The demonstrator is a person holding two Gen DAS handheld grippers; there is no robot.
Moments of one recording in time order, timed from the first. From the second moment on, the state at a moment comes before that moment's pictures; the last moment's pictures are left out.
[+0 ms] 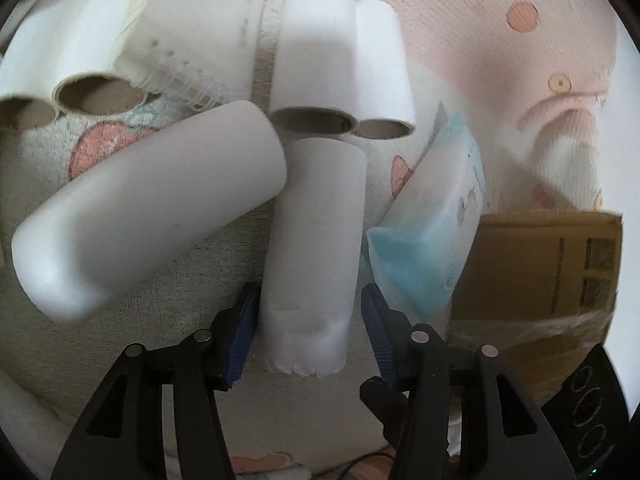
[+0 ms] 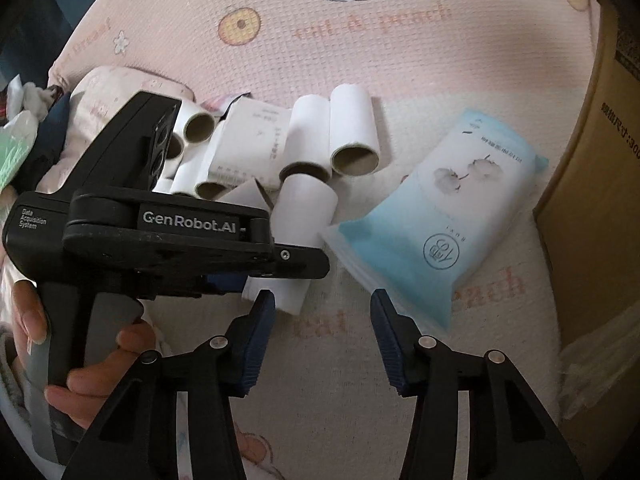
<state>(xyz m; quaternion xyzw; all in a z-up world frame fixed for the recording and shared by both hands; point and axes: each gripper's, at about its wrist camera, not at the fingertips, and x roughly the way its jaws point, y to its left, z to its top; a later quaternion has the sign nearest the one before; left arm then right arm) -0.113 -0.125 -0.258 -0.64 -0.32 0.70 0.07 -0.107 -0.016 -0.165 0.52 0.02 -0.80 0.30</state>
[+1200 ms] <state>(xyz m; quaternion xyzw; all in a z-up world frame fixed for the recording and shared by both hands) -0.090 -0.092 -0.230 -0.61 -0.31 0.72 0.08 -0.102 -0.015 -0.183 0.54 -0.01 -0.77 0.33</state>
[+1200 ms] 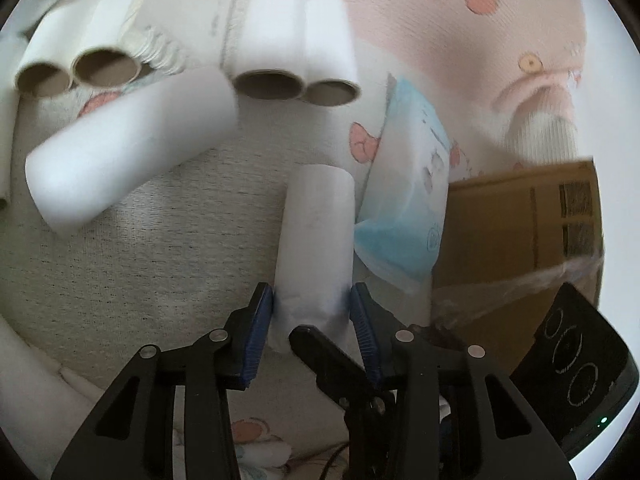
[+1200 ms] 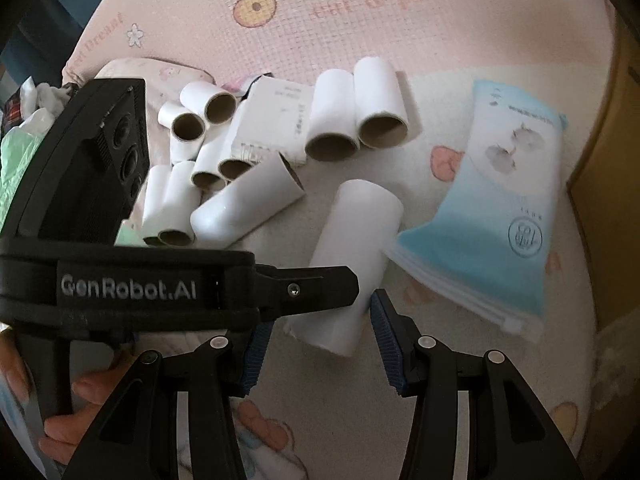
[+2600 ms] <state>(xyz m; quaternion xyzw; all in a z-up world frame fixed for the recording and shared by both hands) -0.088 -0.058 -0.192 -0.54 -0.22 0.80 0.12 -0.099 0.010 -0.194 0.56 0.00 -0.76 0.34</state>
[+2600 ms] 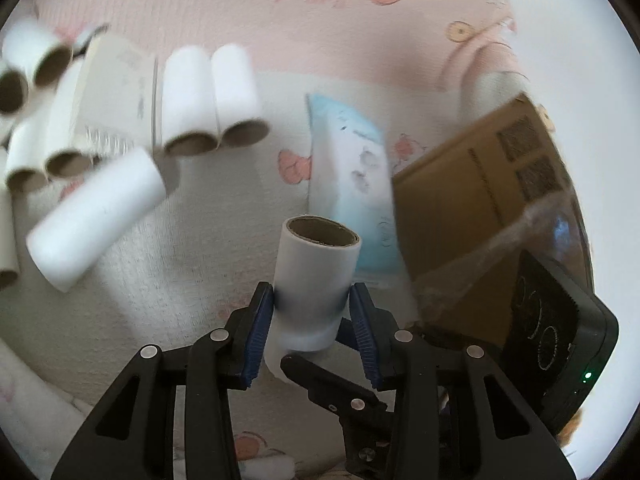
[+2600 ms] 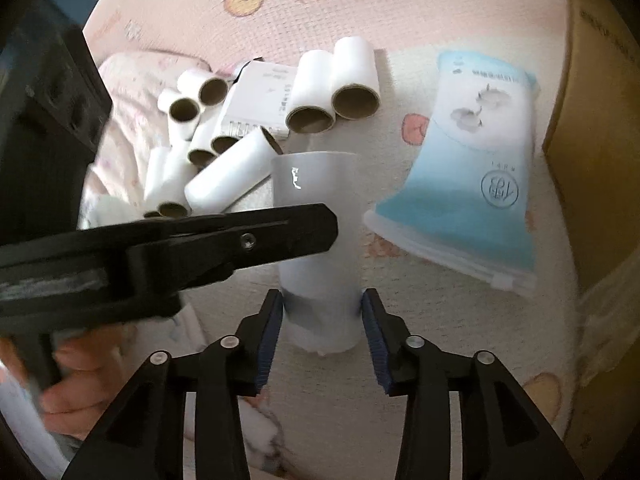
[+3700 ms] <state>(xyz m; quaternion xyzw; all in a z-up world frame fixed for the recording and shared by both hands) -0.083 0.035 -0.035 -0.44 -0.14 0.87 0.17 -0.065 0.091 -0.026 0.36 -0.05 -0.86 0.35</state>
